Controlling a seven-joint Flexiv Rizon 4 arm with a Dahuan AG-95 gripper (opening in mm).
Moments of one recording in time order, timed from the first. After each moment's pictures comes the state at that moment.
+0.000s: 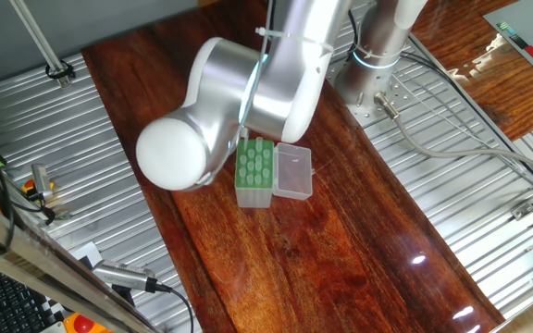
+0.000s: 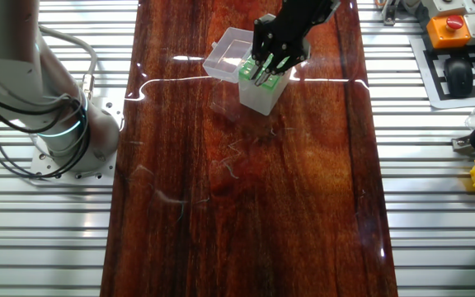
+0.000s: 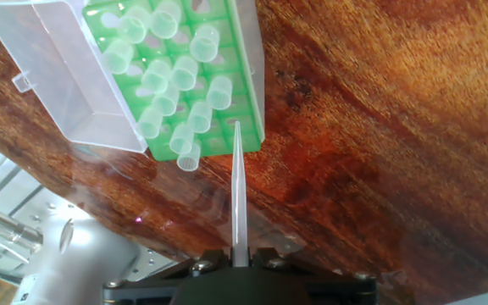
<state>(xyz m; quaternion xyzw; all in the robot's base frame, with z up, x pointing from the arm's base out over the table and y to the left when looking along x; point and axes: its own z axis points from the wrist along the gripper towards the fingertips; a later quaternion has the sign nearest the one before) 0.402 0.053 0.192 0.41 -0.83 0.11 0.36</state>
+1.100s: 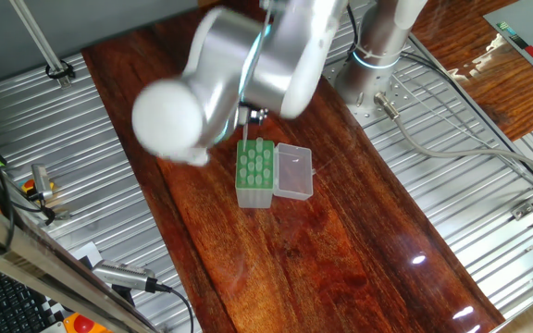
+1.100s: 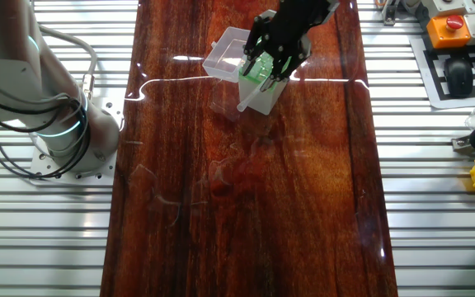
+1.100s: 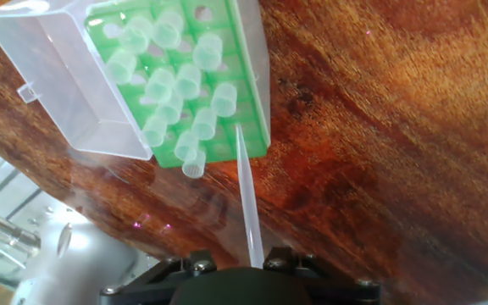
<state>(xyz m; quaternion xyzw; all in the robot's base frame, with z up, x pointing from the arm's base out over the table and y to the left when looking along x) 0.391 0.036 0.204 0.39 -0.87 0.08 0.30</state>
